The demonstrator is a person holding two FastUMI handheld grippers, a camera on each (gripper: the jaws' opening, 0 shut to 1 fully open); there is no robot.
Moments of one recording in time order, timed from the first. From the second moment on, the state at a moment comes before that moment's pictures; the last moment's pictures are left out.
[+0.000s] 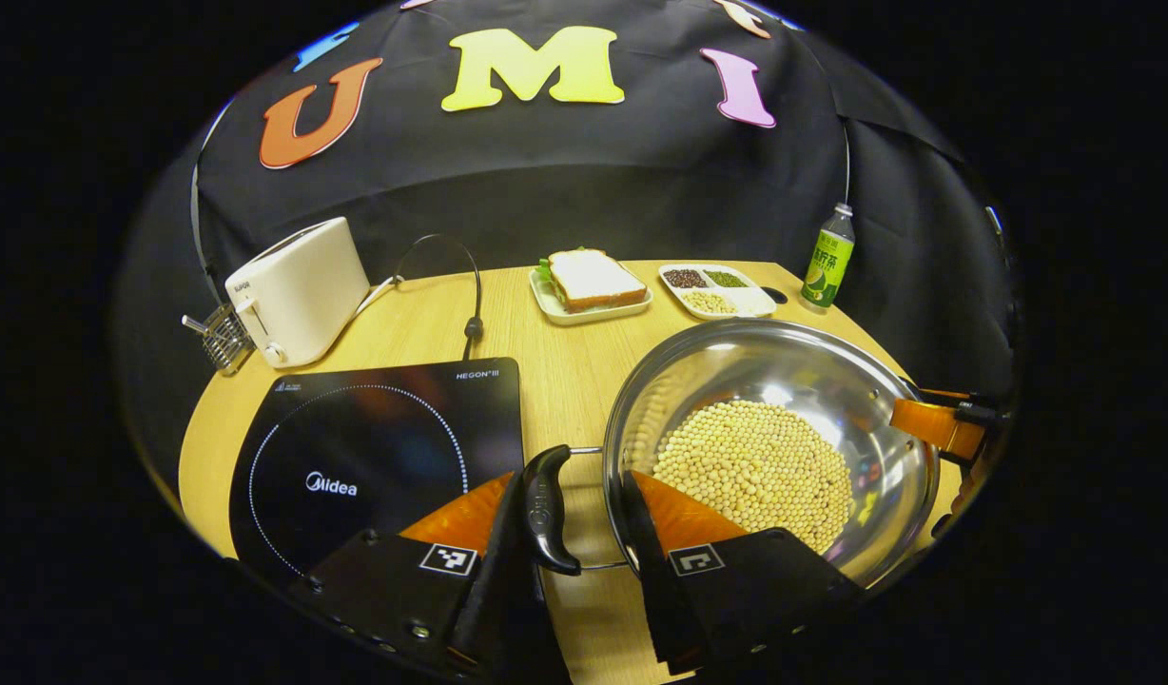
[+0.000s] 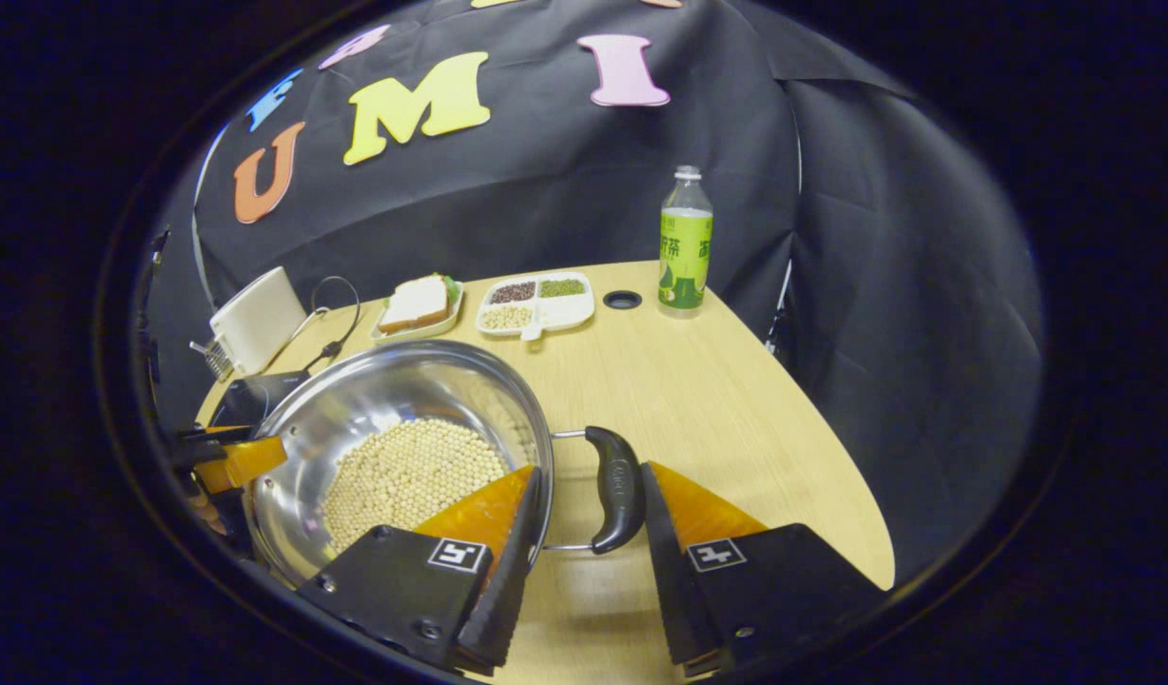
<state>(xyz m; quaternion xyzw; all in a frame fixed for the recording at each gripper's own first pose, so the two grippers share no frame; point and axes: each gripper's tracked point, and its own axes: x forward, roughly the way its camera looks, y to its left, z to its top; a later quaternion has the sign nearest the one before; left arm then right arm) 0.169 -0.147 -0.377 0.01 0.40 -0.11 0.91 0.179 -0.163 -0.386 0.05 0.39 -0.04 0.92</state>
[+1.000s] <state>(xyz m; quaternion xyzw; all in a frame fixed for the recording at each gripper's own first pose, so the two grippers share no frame) 0.106 0.012 -0.270 -0.02 0.32 -0.05 0.95 0.121 -0.006 -0.274 0.03 0.35 0.01 0.94</state>
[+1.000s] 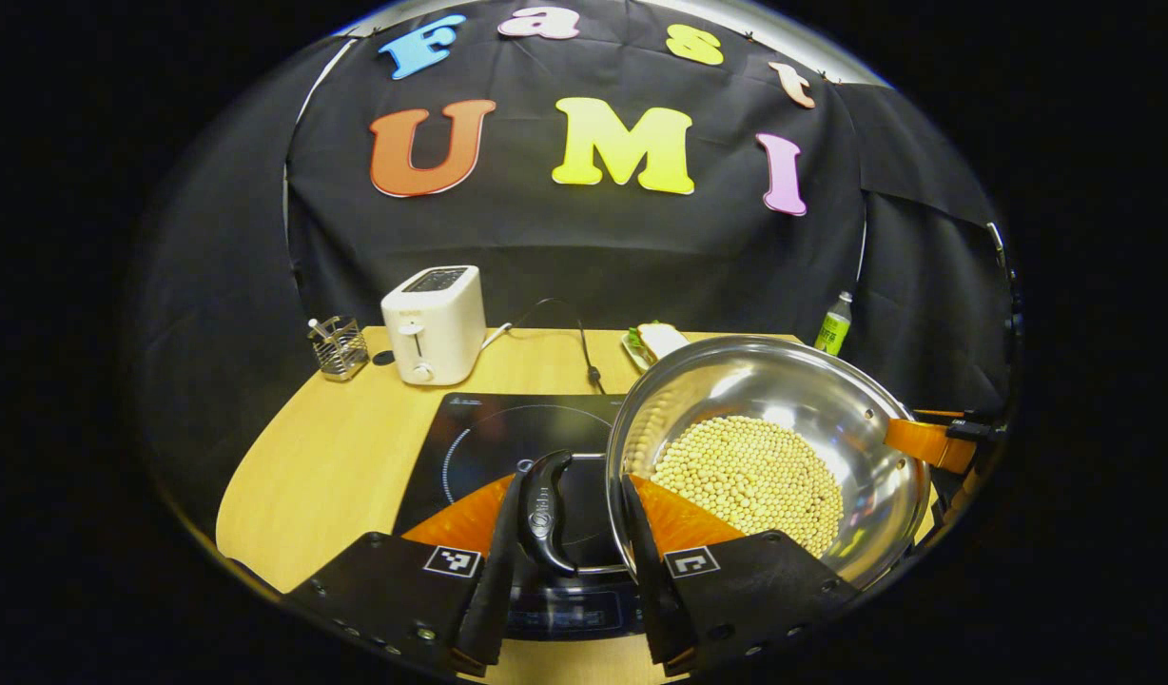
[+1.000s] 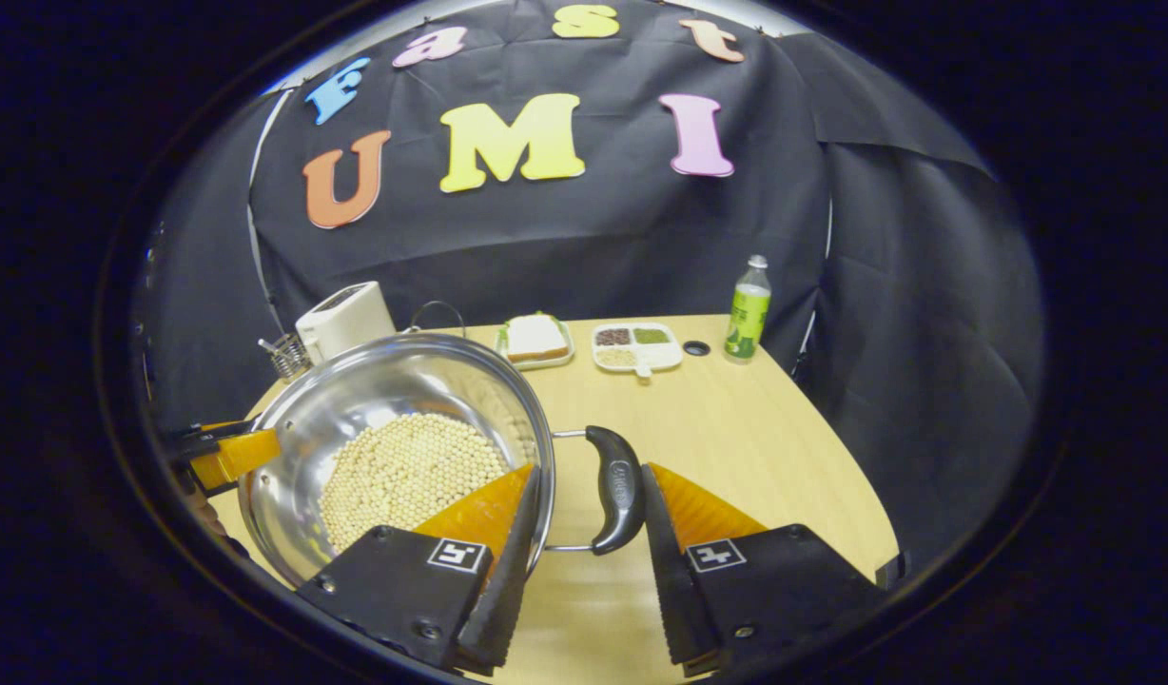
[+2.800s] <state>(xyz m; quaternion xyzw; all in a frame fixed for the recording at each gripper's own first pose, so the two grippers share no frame) 0.198 0.152 -0.340 -0.05 0.32 0.02 0.95 0.240 0.152 -0.352 0.03 0.34 0.05 0.94</state>
